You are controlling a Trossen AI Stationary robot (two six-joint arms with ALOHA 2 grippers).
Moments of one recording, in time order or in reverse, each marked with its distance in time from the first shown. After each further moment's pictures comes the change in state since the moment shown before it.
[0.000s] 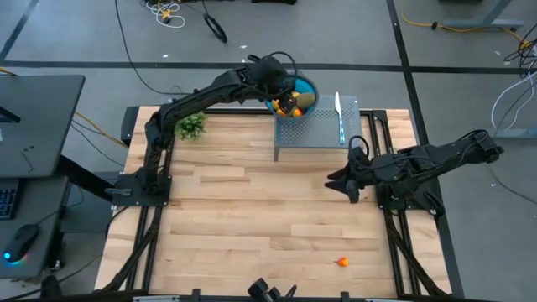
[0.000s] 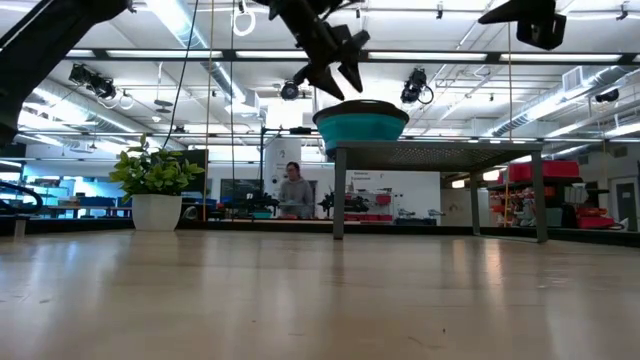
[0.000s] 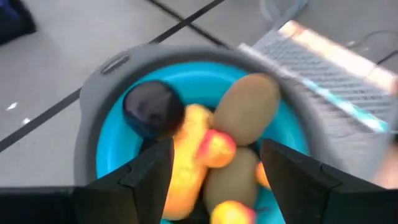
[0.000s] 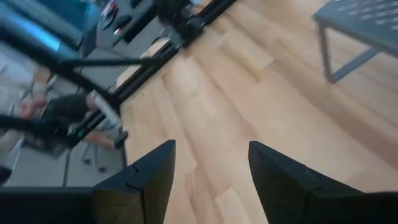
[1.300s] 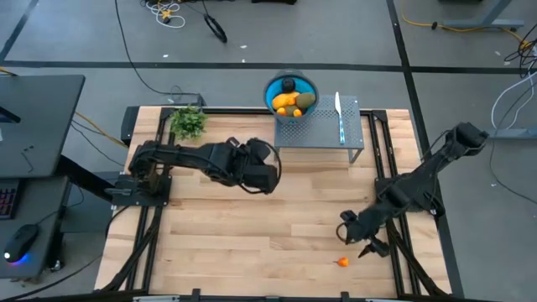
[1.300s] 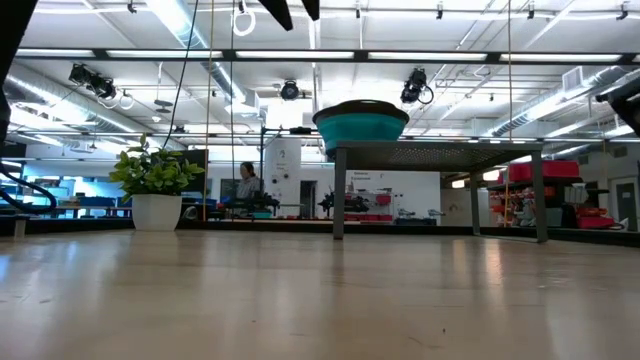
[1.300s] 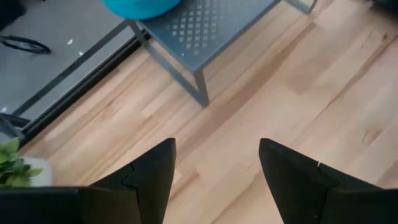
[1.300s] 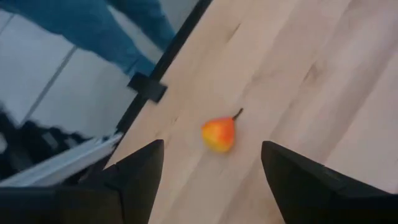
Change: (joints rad) left arm -0.650 -0.122 -0.008 -0.684 -0.450 -0.674; right arm 0.360 0.179 -0.404 0.281 -0.573 -0.570
